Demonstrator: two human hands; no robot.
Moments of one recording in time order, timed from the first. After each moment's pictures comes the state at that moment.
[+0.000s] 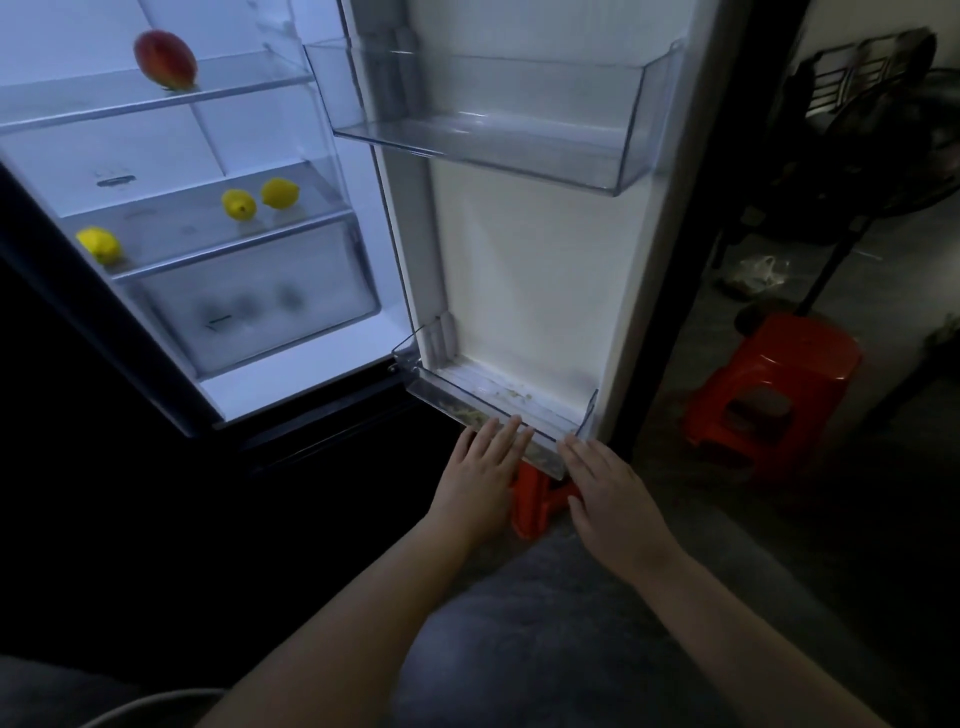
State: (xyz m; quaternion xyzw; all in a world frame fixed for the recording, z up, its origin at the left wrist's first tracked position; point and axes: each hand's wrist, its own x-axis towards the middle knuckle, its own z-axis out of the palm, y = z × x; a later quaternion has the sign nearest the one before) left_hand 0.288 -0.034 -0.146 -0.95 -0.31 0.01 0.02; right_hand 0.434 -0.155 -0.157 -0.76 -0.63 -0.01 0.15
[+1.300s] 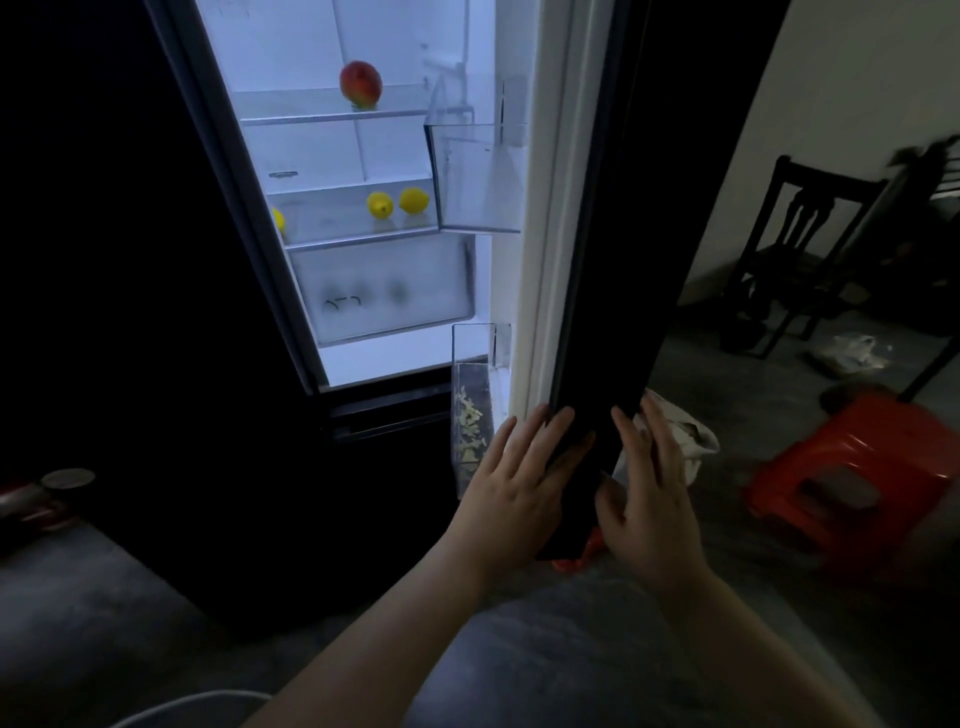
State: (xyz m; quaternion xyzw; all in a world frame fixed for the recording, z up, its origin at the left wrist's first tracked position) left_hand 0.200 -0.084 -0.100 -0.91 -0.28 -0.26 0.15; right_hand 0.356 -0.154 -0.097 -0.66 -0.63 -0.09 0.40
